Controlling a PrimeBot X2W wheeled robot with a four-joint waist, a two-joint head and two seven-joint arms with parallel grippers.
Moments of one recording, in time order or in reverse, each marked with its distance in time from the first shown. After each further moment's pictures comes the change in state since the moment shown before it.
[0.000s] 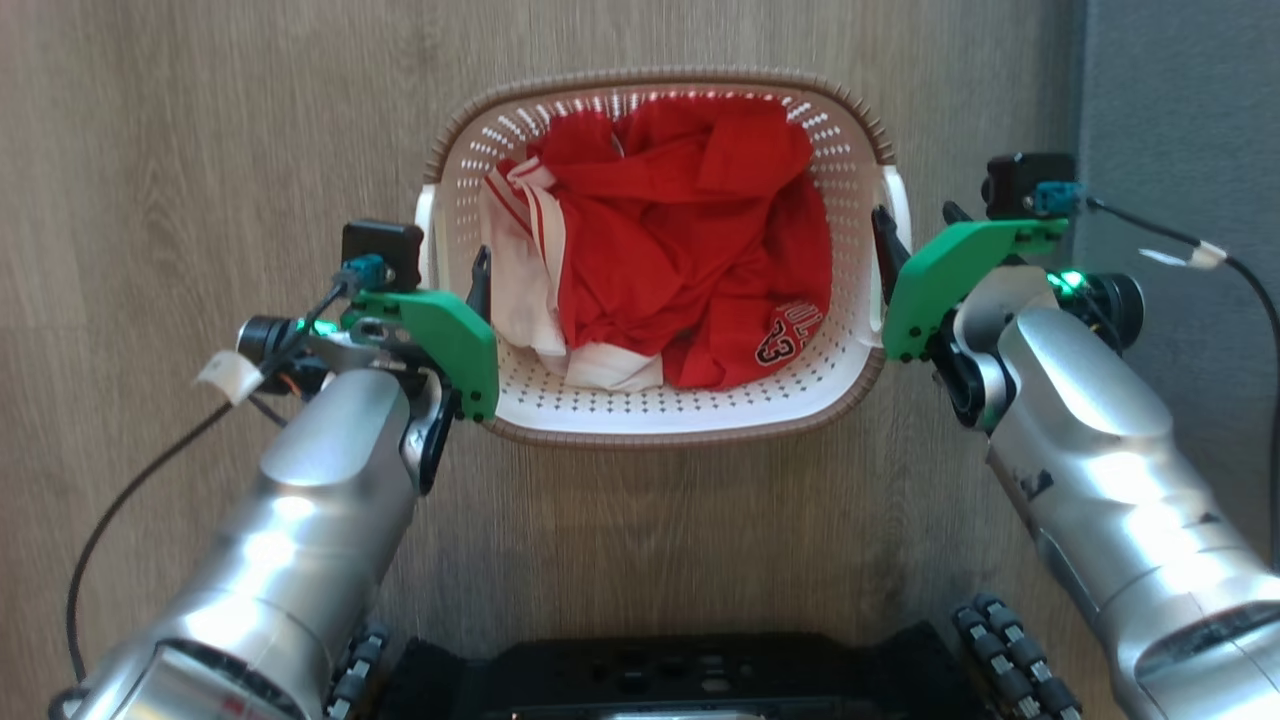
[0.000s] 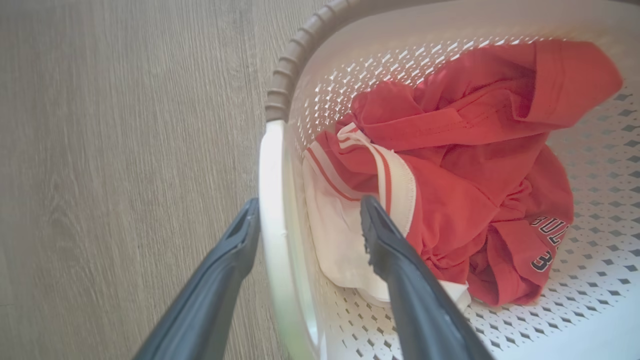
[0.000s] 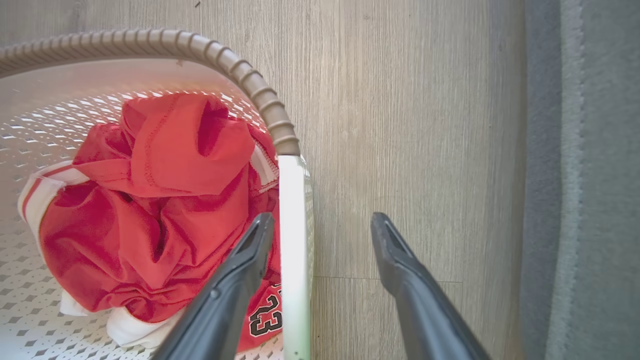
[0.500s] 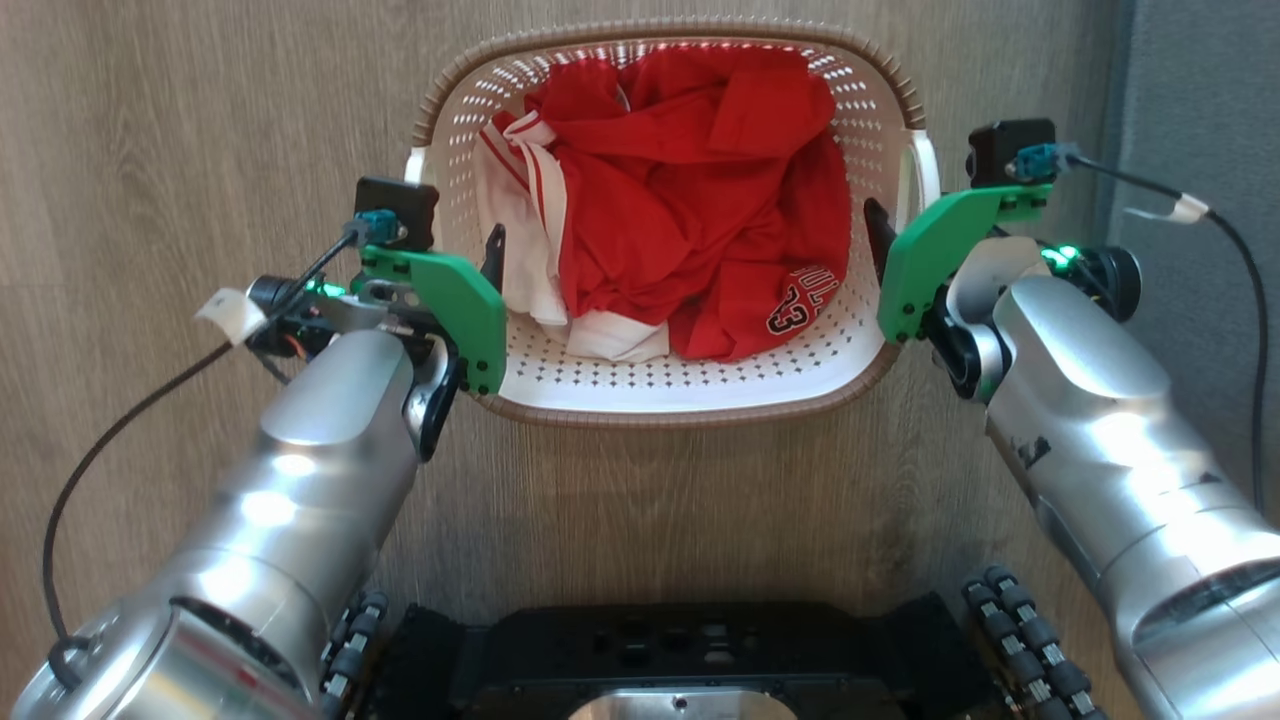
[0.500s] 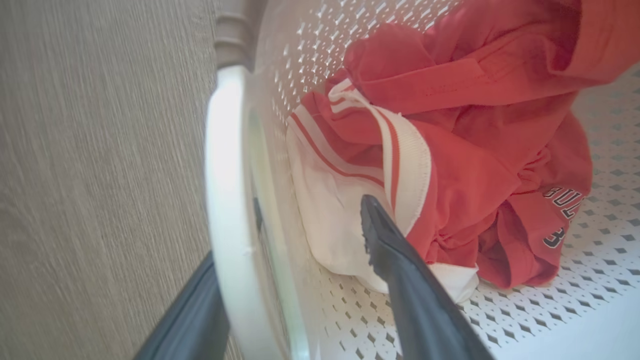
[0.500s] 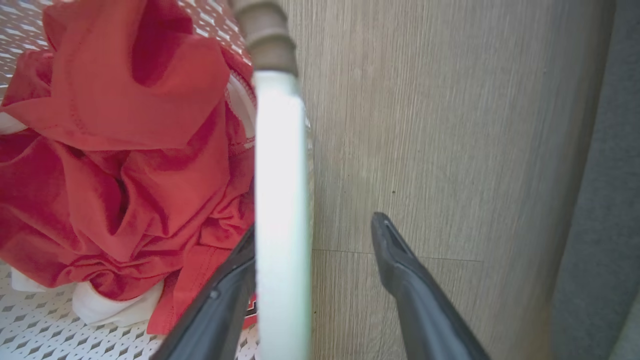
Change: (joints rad) left arm -0.102 -0.001 -0.169 0.056 -0.150 -0.035 0.057; right arm -0.102 0.002 0.104 0.097 0.057 0.000 0.070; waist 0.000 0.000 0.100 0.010
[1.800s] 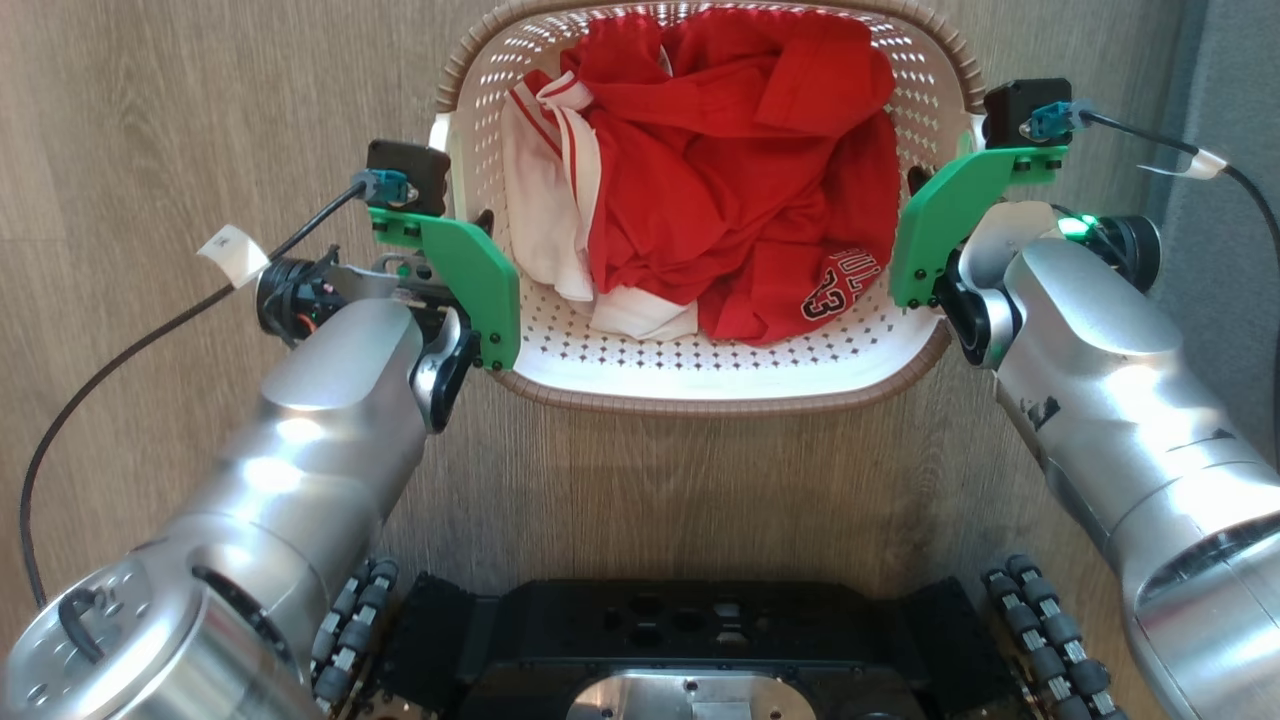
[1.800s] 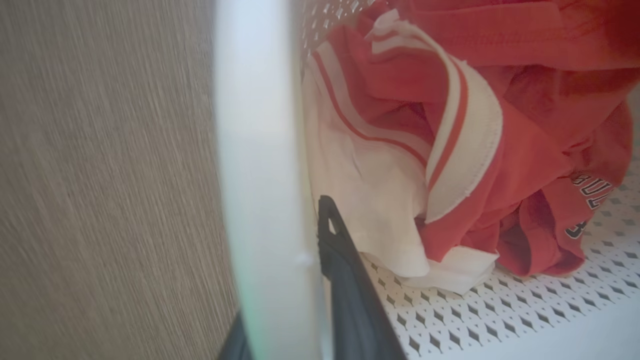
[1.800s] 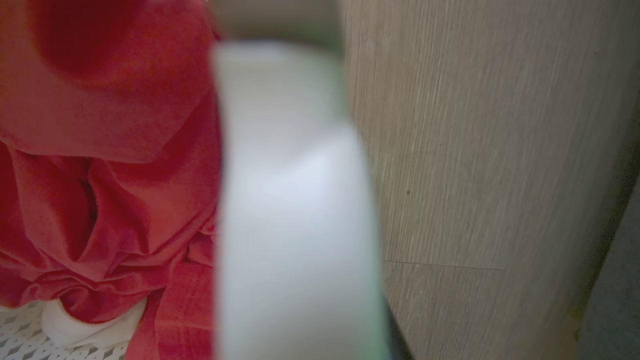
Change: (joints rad) left arm -0.077 0.002 -0.218 -0.002 -0.267 0.000 0.091; right arm -0.105 0.001 0.111 0.115 0.100 0.000 -0.011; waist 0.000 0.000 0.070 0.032
